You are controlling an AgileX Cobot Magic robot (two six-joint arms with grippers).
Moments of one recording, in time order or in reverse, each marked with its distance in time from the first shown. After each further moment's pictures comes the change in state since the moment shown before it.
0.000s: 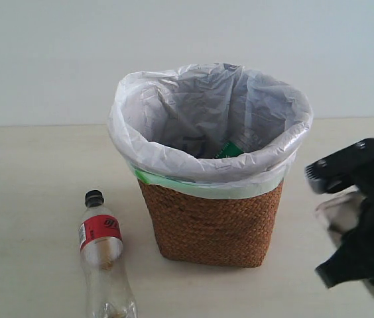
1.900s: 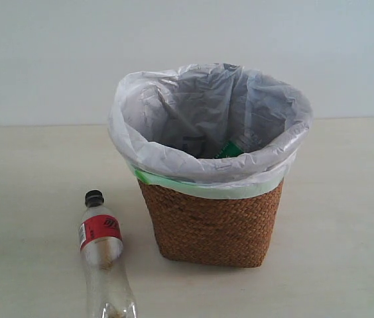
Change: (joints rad) left arm 0.000 0.000 0.000 0.000 0.000 0.000; right arm -0.380 0.020 -0.468 -0.382 0.020 0.143
